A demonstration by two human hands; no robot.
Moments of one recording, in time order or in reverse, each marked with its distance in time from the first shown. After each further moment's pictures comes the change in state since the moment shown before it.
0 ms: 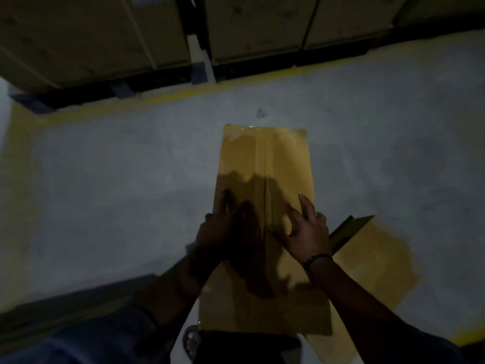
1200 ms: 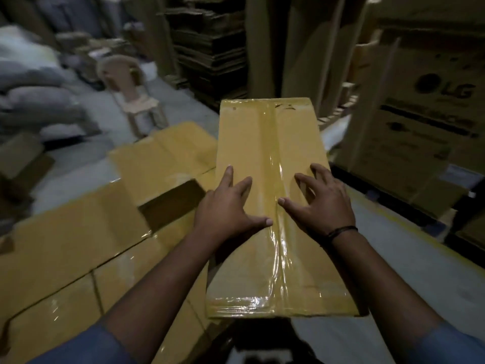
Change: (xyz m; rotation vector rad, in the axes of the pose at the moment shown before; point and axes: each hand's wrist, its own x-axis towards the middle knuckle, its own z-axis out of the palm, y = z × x) left_hand -0.802 0.016 -0.009 -0.249 1.027 -1.021; right_hand -0.538 -0.424 -0.206 0.093 0.017 -1.243
